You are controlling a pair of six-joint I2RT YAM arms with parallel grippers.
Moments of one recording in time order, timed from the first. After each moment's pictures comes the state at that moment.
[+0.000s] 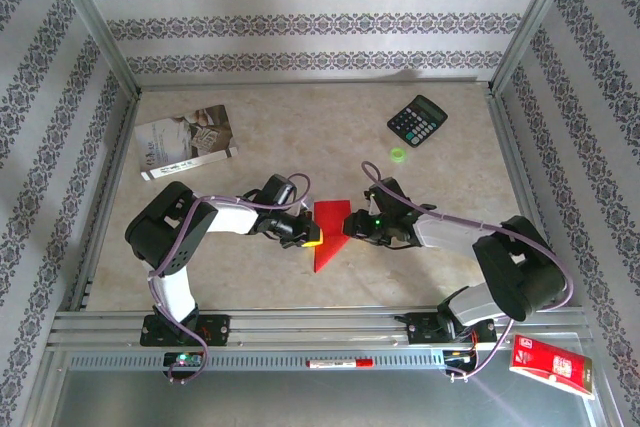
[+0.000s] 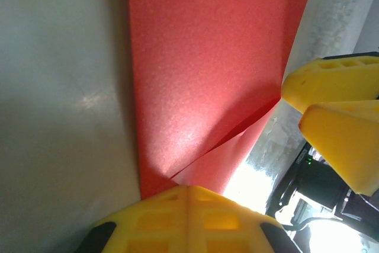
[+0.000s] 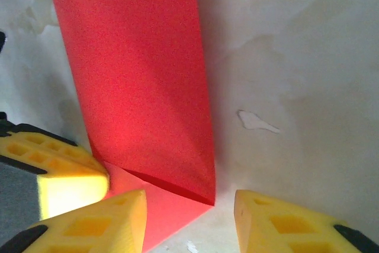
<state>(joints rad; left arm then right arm) -0.58 1.82 0.77 0.06 0.75 -0.83 0.54 1.46 0.58 -0.14 -0.38 0.78</state>
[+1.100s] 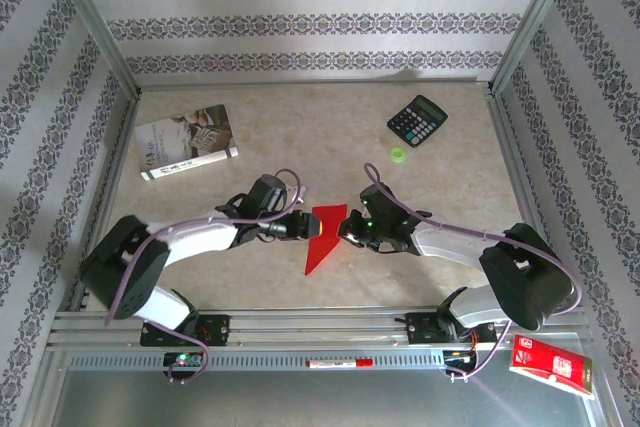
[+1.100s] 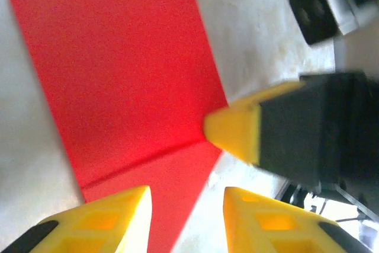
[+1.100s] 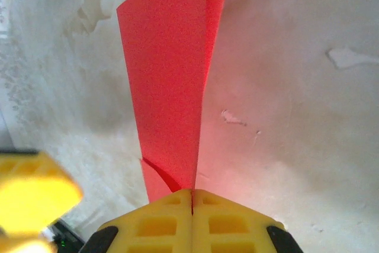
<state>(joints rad) -0.67 1.44 0.65 0.03 0.48 -0.68 0.66 1.39 0.56 -0.07 -0.35 1.12</state>
